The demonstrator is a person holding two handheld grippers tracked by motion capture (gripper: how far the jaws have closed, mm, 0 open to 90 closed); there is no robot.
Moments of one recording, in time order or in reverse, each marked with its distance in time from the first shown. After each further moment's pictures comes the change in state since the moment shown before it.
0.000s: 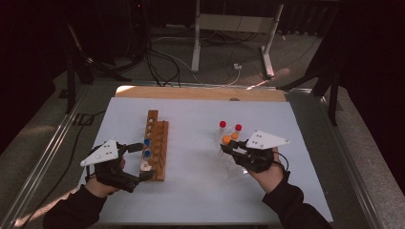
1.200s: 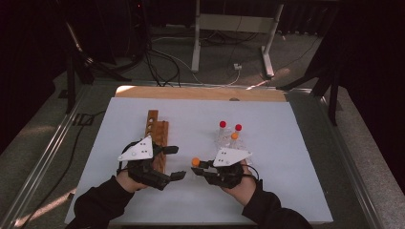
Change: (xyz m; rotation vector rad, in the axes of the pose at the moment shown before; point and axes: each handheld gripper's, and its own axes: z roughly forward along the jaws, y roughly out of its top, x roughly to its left) left arm -0.025 0.023 0.064 0.015 -0.168 0.074; right arm 0.053 -0.013 0.051 0.073 0.212 -0.038
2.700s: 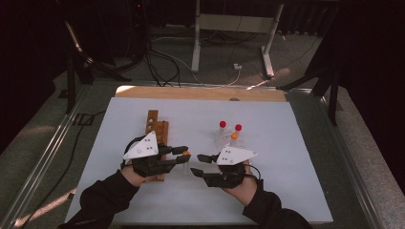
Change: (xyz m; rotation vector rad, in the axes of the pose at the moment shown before) left arm 0.008 0.016 0.002 -0.024 0.096 0.078; right arm 0.001 0.006 -0.011 -0.077 -0.037 0.035
